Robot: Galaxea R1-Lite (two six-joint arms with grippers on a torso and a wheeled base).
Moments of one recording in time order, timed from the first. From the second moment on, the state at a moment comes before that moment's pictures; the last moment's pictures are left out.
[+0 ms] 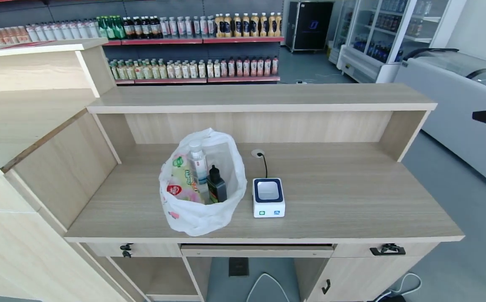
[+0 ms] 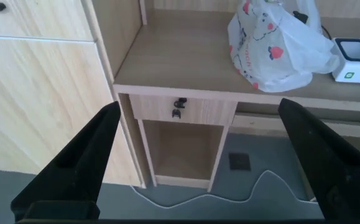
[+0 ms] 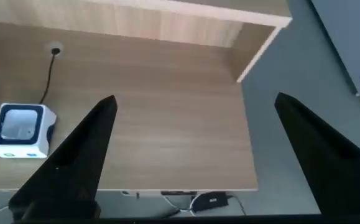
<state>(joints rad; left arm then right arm) 0.00 0.00 0.00 0.00 0.04 -0.01 -0.12 1.27 -1.15 0.14 -0.04 -0.20</state>
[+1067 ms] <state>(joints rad) 0.00 0.00 0.00 0.00 0.04 -0.01 0.00 0.02 0.00 0.01 0.01 -0.03</state>
